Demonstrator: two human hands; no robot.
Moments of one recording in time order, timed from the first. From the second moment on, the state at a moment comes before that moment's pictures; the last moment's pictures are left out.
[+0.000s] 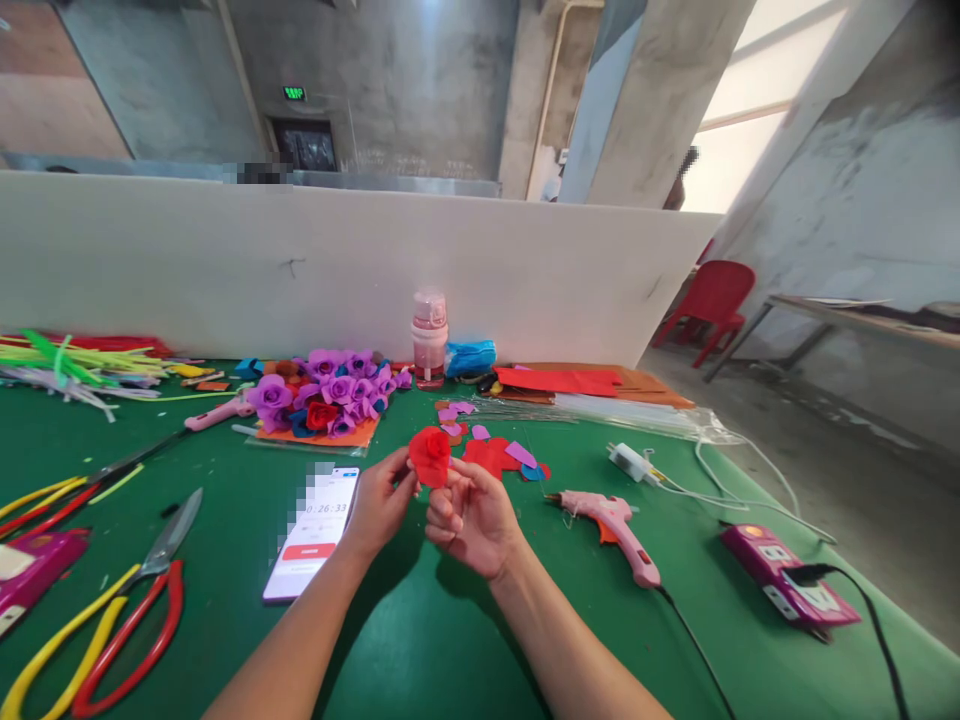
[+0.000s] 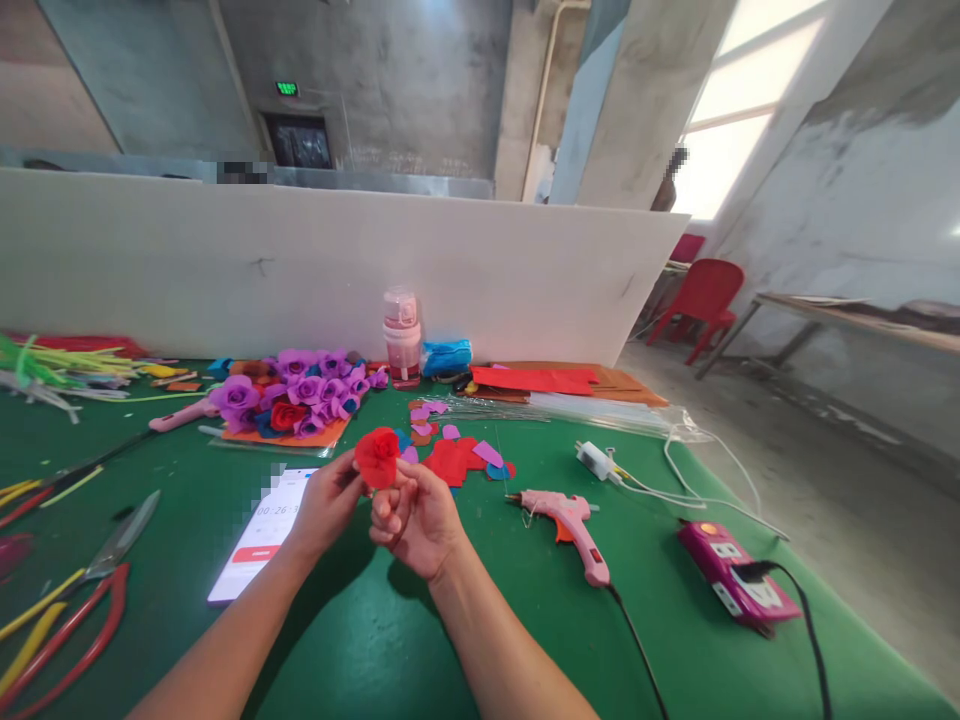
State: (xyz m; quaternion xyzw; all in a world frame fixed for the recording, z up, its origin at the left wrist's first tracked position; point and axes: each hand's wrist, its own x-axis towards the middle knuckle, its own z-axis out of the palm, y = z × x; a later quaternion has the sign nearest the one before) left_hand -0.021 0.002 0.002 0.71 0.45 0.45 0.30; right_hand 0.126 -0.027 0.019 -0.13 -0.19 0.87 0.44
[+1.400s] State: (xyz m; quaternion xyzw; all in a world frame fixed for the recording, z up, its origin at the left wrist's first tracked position) left_hand -0.017 0.003 0.013 0.62 0.39 0.54 0.42; right_hand 0.175 0.024 -0.017 -0.64 -0.75 0.05 0.12
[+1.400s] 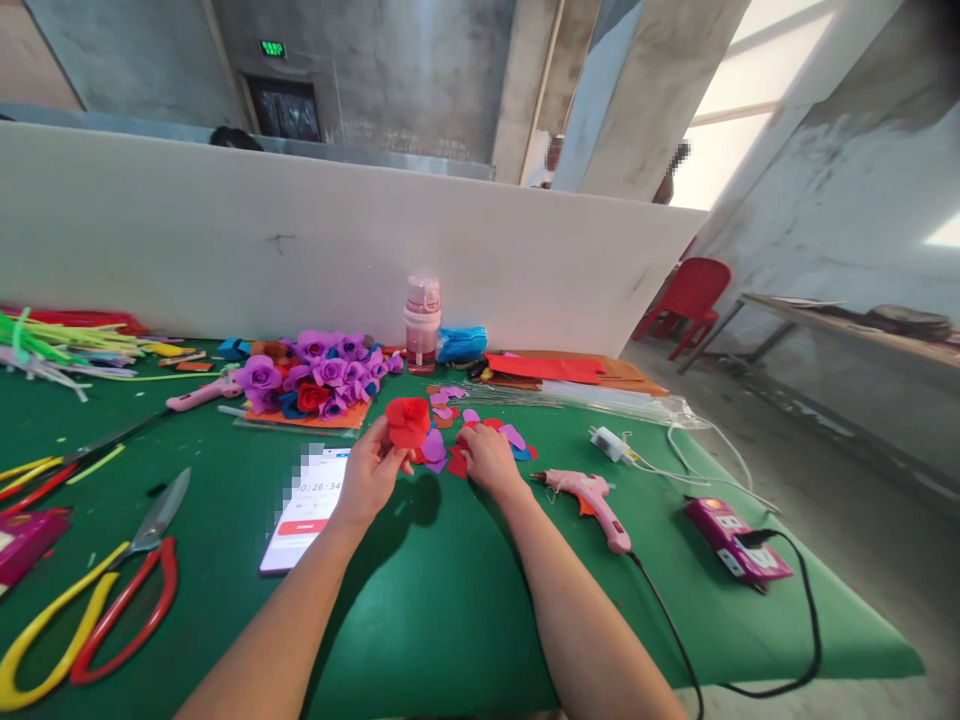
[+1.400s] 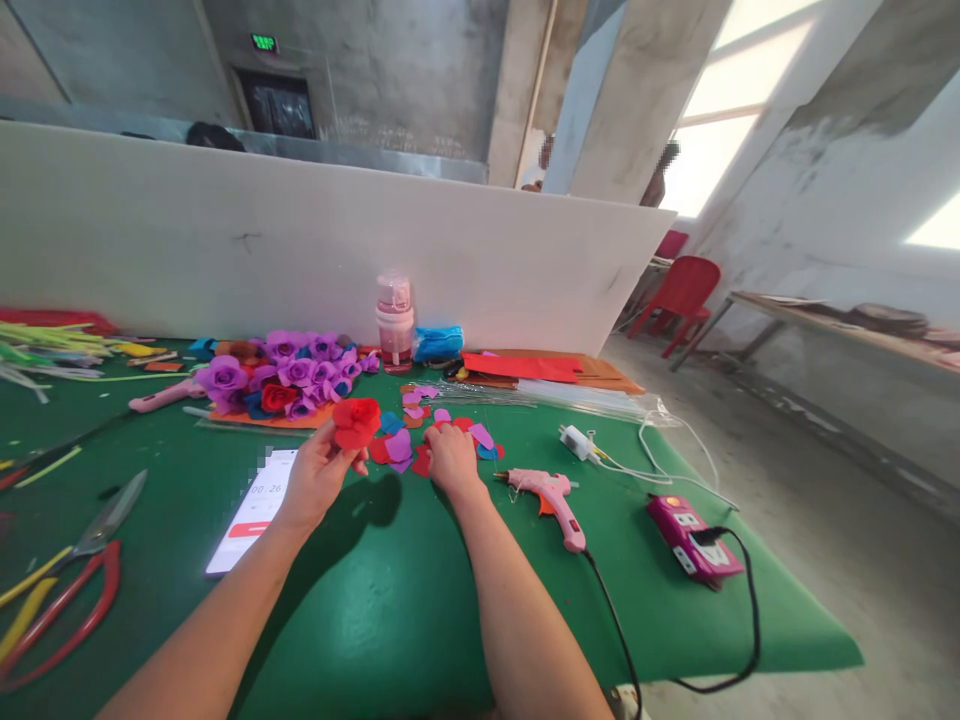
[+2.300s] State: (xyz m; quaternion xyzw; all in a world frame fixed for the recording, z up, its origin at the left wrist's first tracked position) left_hand -0.005 -0.006 0.016 0.61 0.47 0.53 0.35; right_hand 0.114 -0.019 0.008 -0.34 -0.19 0.64 0.66
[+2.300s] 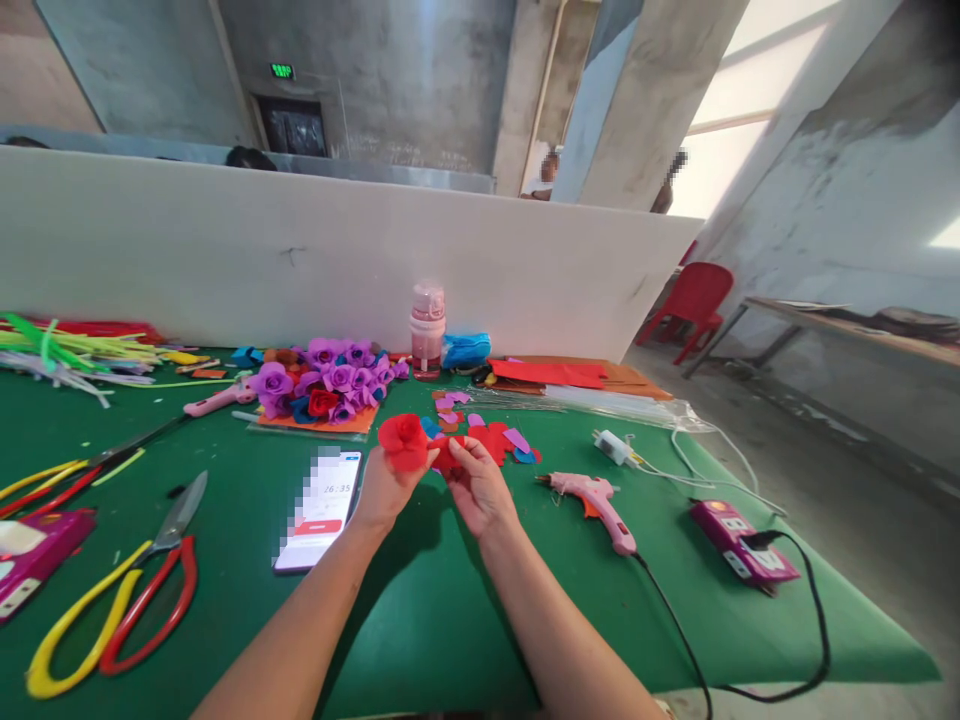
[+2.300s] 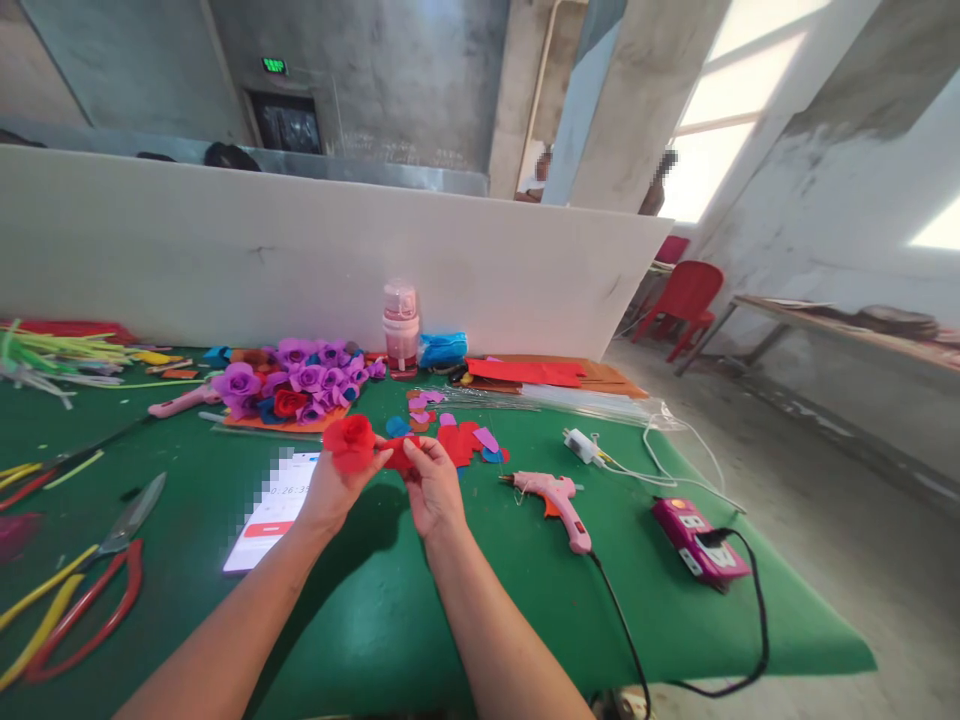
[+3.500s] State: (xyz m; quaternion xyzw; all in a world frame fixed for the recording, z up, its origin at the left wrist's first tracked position) left_hand 0.002 -0.004 -0.006 0.78 0.51 0.15 0.32; right_hand 0.265 -0.145 0.030 -0.60 -0.51 0.50 0.36
